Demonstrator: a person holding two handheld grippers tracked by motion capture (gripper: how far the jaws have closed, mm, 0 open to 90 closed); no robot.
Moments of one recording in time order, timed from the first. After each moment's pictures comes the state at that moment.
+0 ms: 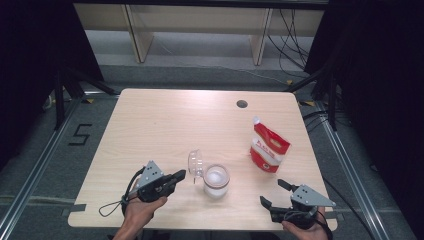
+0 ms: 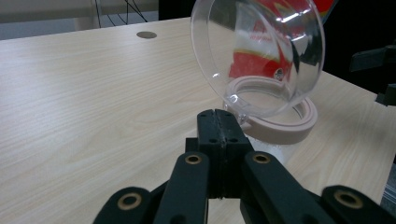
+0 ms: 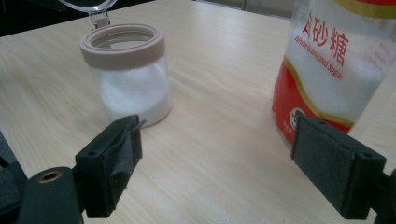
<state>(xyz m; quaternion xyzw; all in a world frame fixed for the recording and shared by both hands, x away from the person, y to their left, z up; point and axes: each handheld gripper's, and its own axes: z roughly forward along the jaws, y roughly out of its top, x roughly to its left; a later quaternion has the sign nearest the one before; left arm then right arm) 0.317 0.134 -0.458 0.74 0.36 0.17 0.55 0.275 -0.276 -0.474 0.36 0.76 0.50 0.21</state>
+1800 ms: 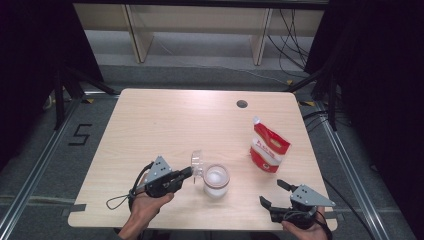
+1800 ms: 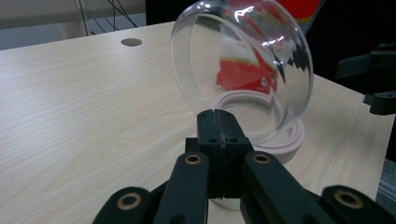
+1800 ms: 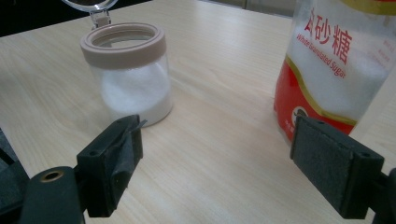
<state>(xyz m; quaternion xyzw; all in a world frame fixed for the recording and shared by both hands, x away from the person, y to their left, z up) 0.324 0.117 -0.449 0.75 0.34 0.16 0.55 0.275 -0.276 -0.475 0.36 0.76 0.50 0.21</state>
